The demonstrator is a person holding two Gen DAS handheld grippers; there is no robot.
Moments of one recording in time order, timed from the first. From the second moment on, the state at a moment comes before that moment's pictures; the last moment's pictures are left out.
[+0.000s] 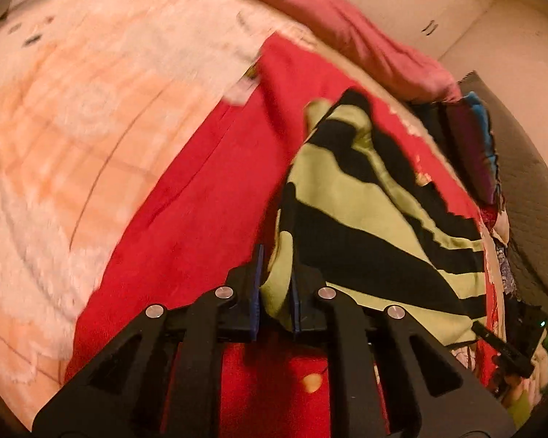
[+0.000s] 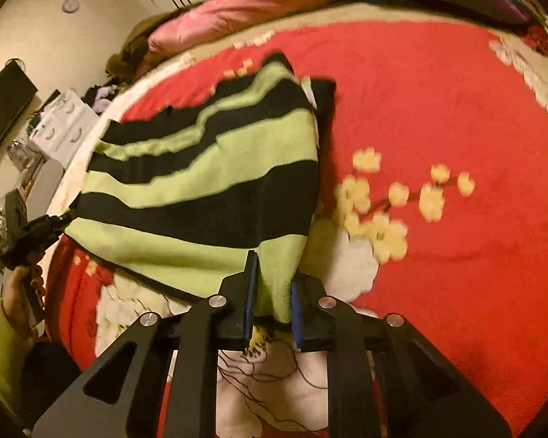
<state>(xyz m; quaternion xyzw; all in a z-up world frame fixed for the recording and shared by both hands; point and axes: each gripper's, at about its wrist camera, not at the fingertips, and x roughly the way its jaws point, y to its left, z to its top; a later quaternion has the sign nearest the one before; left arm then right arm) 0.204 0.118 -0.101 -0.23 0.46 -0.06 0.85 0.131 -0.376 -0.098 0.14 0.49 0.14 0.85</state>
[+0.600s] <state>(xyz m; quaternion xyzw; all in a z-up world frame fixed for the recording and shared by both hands) 0.172 0.048 -0.025 -0.09 0.41 -0.04 0.91 0.154 -0.350 -0.032 0.10 0.41 0.12 0.90</state>
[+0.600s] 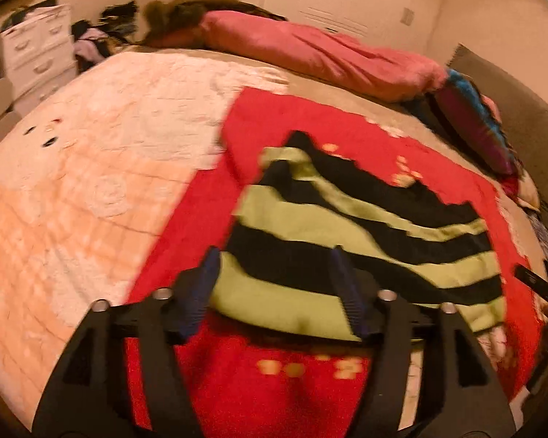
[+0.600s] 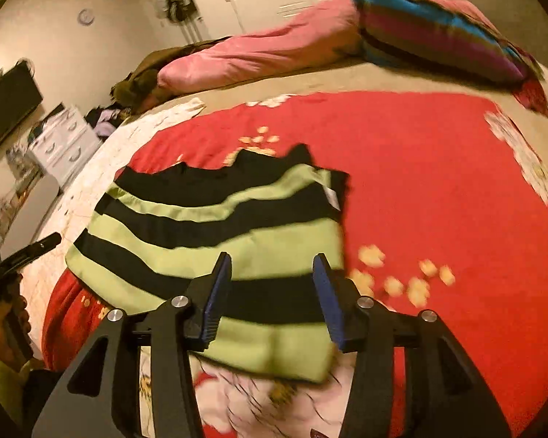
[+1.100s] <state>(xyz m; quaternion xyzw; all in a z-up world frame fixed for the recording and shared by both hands) 0.196 -0.003 -0.097 0.00 0.50 -0.05 0.87 0.224 -0.312 -0.088 0.02 0.49 0.06 0.87</state>
